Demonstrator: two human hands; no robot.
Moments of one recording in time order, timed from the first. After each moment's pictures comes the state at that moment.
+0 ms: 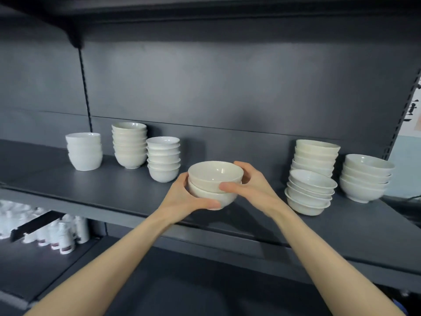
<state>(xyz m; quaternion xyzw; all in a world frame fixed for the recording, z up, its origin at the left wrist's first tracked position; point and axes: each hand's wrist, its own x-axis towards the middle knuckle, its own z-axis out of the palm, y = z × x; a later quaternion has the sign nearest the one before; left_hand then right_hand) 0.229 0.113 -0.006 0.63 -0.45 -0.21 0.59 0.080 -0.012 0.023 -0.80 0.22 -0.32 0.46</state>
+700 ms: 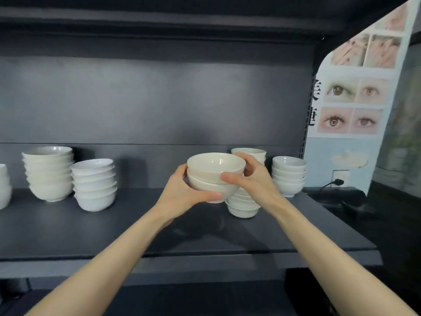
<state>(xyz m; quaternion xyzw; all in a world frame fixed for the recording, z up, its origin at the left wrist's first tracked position) 0.136 0.036 0.047 0.55 -0.55 -0.22 0.59 -0.038 -0.046 0.065 -0.73 0.26 -0.46 0.43</state>
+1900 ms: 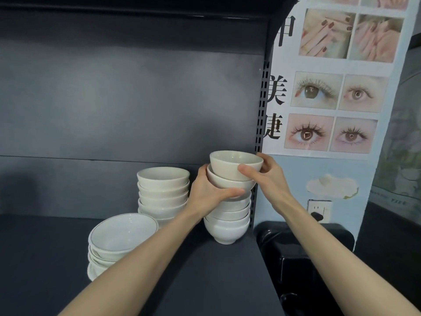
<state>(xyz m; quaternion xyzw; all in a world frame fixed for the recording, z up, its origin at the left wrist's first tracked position) -0.072 -0.307 0.051 0.54 -0.53 -0.18 0.63 -0.223 -0.367 0.086 -0.69 0.29 -0.53 0.41</state>
